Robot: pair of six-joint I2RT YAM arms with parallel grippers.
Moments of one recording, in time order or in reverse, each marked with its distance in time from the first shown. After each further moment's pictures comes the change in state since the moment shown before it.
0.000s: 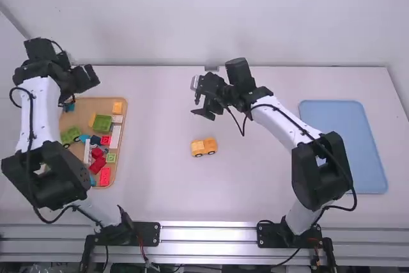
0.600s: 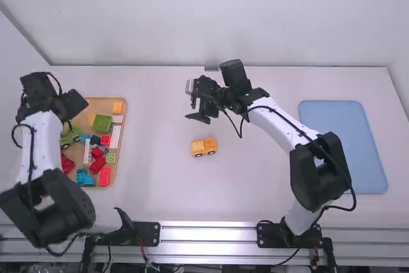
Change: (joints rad) left arm 0.101 -0.240 -0.435 0.266 -0.211 -0.165; right arm 0.033 0.000 0.000 0.002 -0.082 -0.001
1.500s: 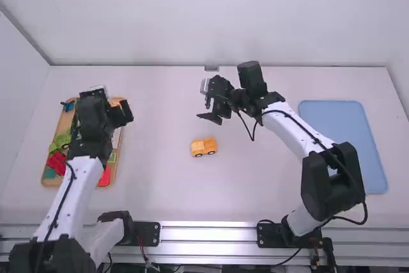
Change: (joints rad) left arm -0.389 -0.438 -0.557 0.505 -0.092 0.092; right arm -0.078 -0.089 -0.090 0.009 -0.048 -0.014
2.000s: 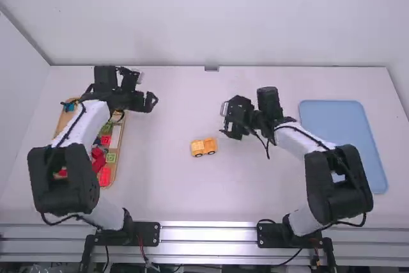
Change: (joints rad) left arm -0.005 0.550 0.457 -0.276 0.544 0.401; right arm -0.137 -0.055 -0.354 0.246 0.071 -0.187
